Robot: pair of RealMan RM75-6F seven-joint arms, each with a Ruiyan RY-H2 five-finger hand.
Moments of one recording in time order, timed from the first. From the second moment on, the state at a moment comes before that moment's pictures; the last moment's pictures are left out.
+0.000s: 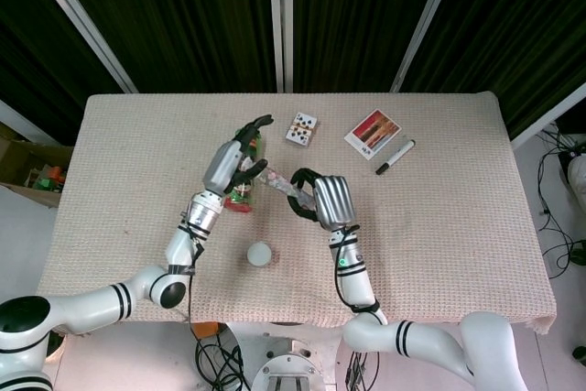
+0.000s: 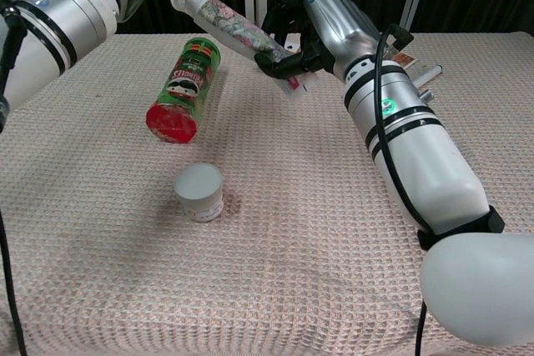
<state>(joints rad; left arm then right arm) -0.79 -1.73 -0.40 -1.32 1.29 1.06 -0.41 0.75 -2.10 0.37 -1.16 -1.30 1.33 -0.11</state>
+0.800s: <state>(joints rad) -0.83 -1.68 -0.39 -1.35 1.29 0.98 -0.58 0.77 -2.13 0.37 -1.06 -1.39 1.36 0.03</state>
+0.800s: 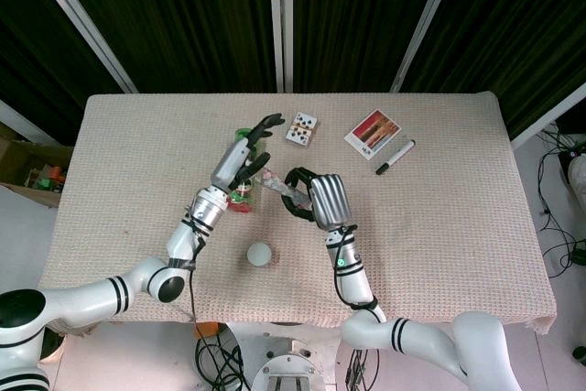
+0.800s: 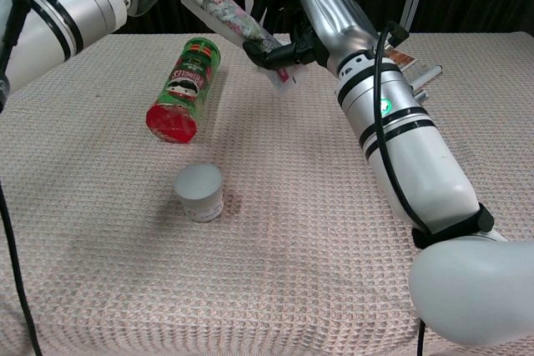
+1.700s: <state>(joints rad) -0.86 -1.71 -0.34 -1.33 1.34 1.04 -0.48 0.78 -2.15 0.39 -1.06 -1.40 1.37 0.04</state>
